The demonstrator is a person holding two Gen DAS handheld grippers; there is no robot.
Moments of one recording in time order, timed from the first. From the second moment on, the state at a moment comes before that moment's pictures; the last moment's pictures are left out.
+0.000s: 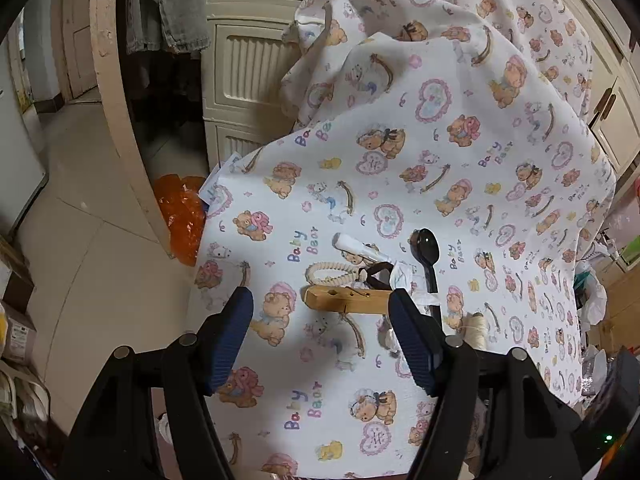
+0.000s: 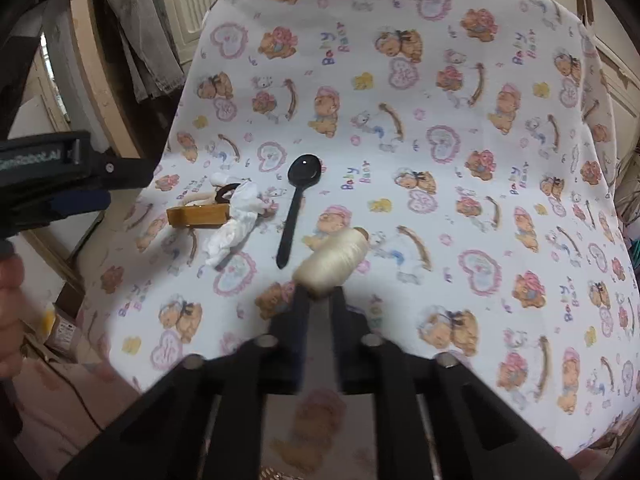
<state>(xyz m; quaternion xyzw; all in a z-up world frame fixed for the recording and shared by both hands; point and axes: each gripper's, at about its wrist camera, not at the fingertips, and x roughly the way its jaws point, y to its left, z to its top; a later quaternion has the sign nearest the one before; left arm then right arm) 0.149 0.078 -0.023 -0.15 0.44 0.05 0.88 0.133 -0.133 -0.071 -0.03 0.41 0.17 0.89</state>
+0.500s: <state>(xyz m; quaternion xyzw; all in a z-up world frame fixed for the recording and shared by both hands) 0.148 0.074 -0.021 -0.14 0.44 0.05 0.88 0.132 -0.131 -0.066 -0.04 0.39 0.17 0.90</state>
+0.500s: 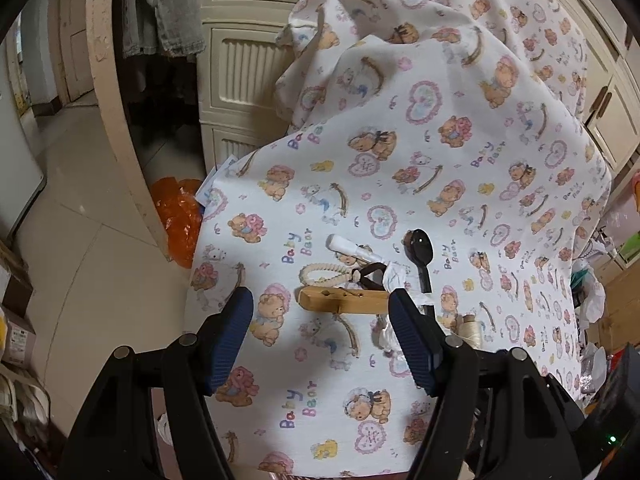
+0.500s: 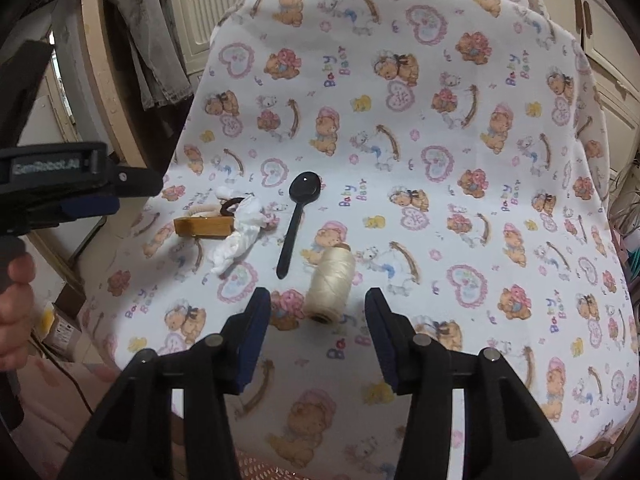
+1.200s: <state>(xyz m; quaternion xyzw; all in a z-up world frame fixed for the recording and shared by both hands) 0.170 0.016 -0.055 -0.14 0.51 -0.05 0.85 0.127 -0.167 -0.068 0.00 0.44 0.18 0.88</state>
